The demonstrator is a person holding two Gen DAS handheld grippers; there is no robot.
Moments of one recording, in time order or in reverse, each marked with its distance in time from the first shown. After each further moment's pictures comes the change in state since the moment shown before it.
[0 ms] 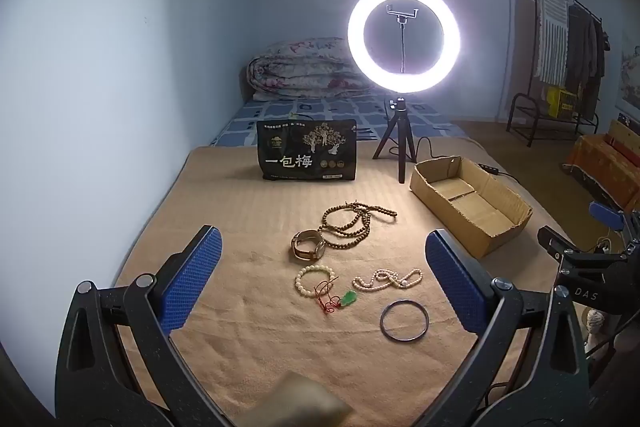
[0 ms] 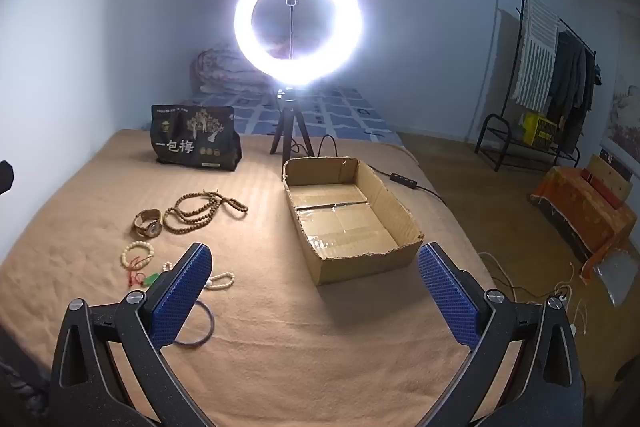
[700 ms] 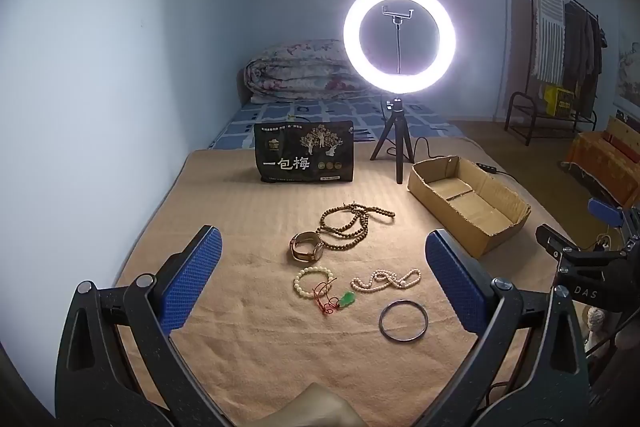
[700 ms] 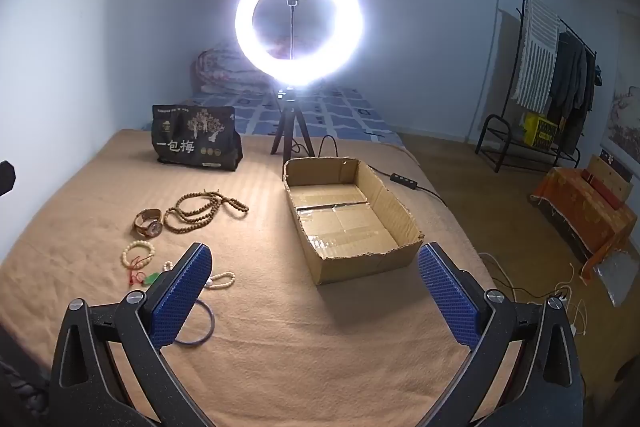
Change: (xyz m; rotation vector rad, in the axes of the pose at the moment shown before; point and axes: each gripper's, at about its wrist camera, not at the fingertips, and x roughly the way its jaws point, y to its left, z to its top) left arm -0.002 -0.001 0.004 0.015 -0.004 0.002; right arm -0.001 0.000 -0.001 -0.004 0.003 -0.004
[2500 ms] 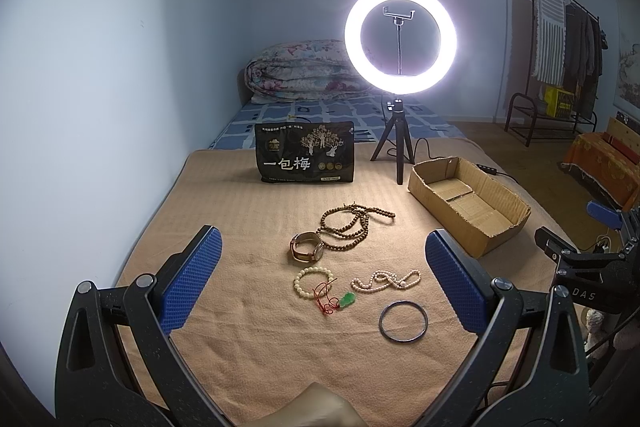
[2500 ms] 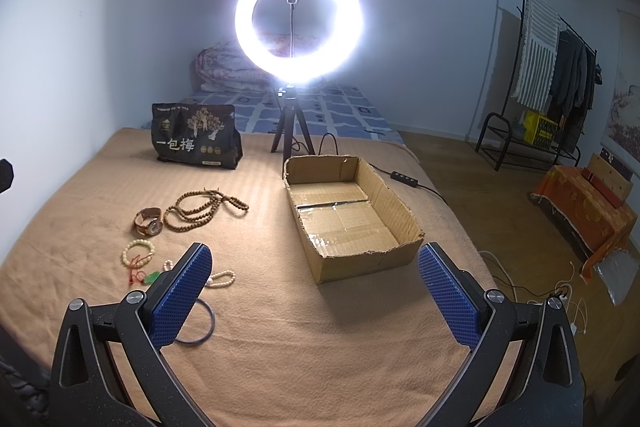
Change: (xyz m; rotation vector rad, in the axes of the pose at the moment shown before) left arm 0.002 -0.001 0.001 0.005 -0.004 0.000; right arm 0.002 0.002 0.000 -0.001 0.007 0.003
